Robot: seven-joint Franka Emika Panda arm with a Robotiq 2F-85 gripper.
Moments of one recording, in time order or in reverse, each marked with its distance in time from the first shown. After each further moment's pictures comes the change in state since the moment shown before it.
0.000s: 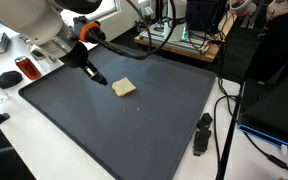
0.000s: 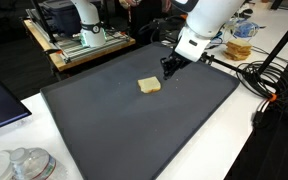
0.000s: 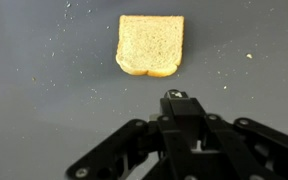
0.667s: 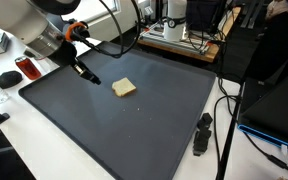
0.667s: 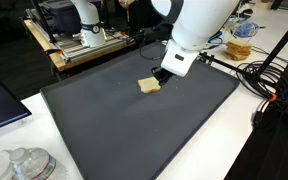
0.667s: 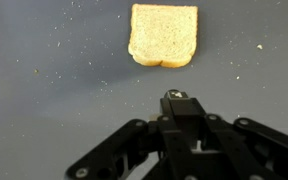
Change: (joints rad) arm -0.081 0.069 0.000 0.097 0.066 -0.045 -0.093
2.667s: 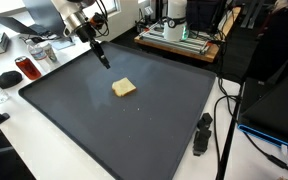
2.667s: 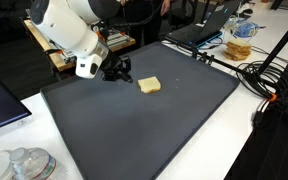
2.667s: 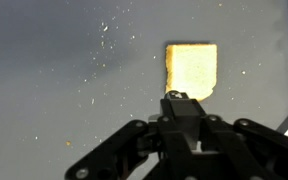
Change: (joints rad) arm -0.336 -0.502 0.013 -1.027 0.557 0.564 -0.725
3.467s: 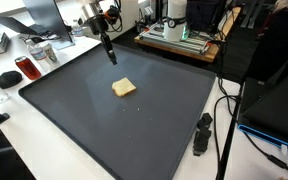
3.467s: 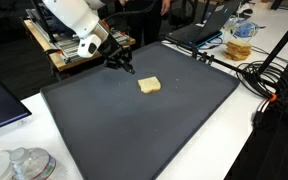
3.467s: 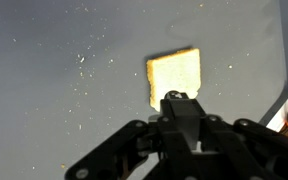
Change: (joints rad) arm 0.119 -0.211 -0.056 -0.281 0.182 0.201 -0.008
